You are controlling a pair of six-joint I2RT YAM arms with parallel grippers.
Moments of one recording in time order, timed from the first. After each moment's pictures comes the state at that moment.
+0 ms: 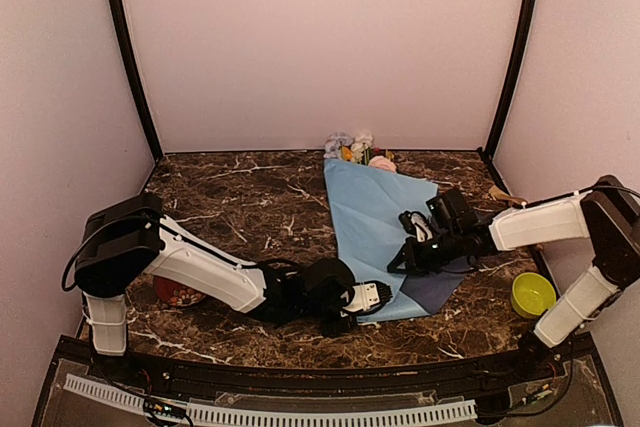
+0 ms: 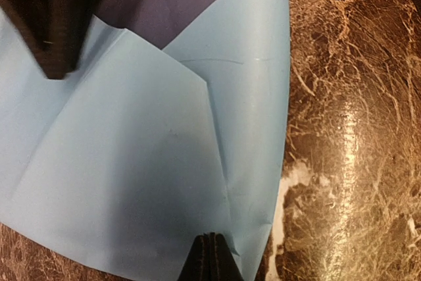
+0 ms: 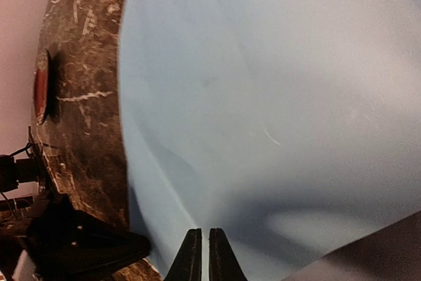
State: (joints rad) left arm -1.25 2.00 1.09 0.10 -0.11 0.27; right arm 0.59 1.55 0.67 -0.08 -0.46 0.55
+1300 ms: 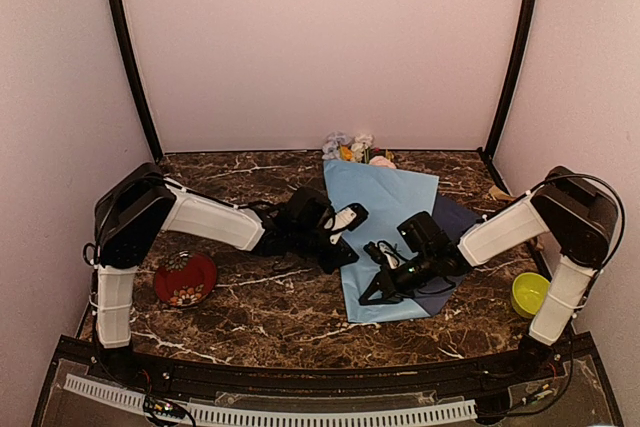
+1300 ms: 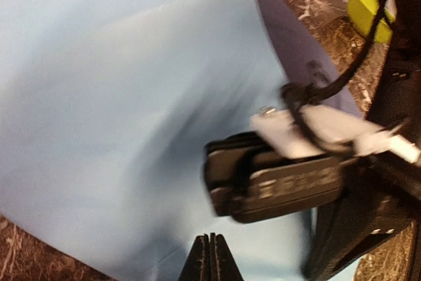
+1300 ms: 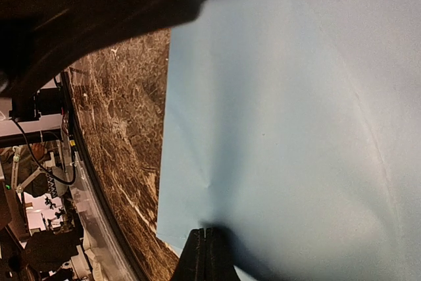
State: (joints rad) left arm -0.92 2.07 1.29 0.09 0.29 -0.05; right arm 0.74 1.76 0.68 0.10 -0.70 0.58
